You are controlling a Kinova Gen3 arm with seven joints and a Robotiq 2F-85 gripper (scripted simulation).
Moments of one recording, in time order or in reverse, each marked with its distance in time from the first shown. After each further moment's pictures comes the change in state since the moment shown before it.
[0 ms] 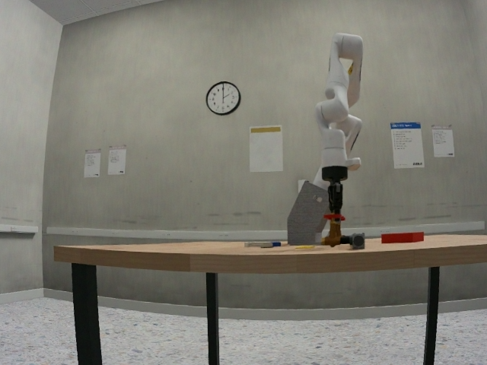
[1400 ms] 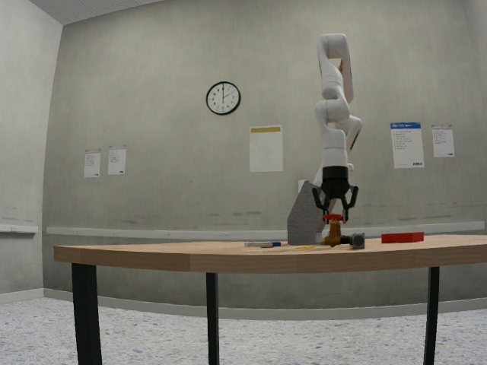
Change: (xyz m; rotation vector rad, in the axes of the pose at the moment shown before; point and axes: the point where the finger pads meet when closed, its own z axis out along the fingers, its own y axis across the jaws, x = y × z) arm 0.000 0.000 0.000 0.009 -0.009 -1.289
